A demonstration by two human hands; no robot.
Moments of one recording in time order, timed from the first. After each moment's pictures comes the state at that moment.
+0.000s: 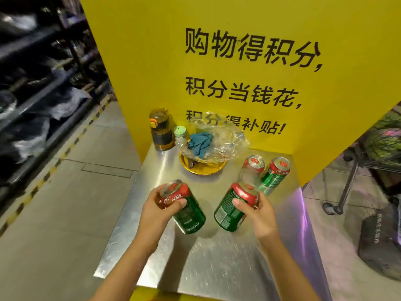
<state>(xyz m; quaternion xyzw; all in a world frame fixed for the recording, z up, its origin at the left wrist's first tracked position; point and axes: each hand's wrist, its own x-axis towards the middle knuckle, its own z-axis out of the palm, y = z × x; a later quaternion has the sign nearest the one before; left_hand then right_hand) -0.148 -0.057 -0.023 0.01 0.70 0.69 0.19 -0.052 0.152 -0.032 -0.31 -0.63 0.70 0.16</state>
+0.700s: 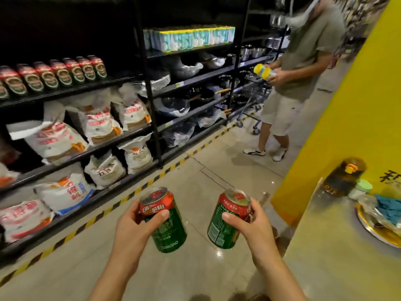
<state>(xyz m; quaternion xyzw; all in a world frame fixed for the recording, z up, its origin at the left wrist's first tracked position) -0.082 -0.539 0.047 -0.19 0.68 0.70 -0.10 -0.130 -0.320 0.031 -0.02 -0.70 0.71 -0.07</state>
